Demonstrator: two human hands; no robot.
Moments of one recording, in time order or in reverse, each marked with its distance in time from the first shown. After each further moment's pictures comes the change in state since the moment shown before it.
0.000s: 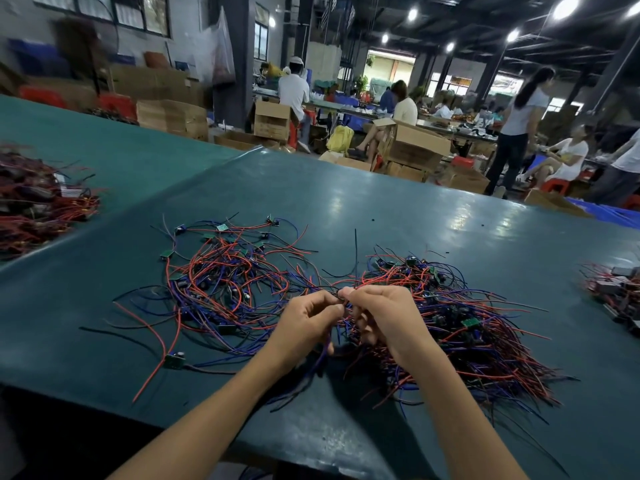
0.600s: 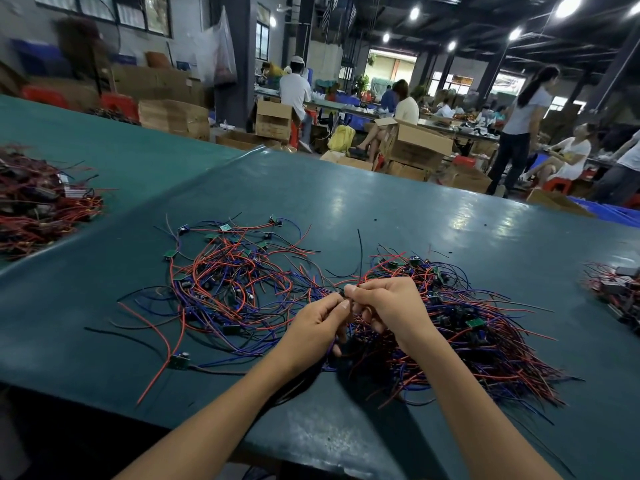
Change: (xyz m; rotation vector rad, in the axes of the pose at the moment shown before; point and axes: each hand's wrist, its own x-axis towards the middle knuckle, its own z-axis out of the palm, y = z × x) left_hand -0.002 0.000 0.007 0.224 -0.061 0.003; right_hand 0.022 0.002 -0.006 -0.155 0.032 -0.063
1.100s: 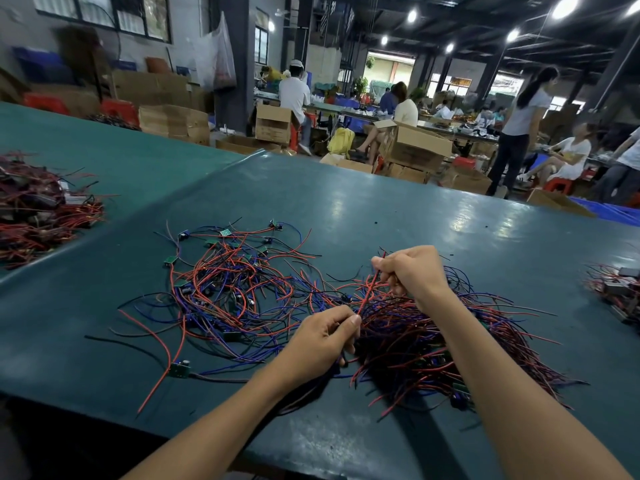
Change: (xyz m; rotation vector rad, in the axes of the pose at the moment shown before) left_hand -0.003 0.000 0.001 0.109 -0.064 0.093; right_hand 0.056 -0.015 -0.035 -0.089 0.224 0.054
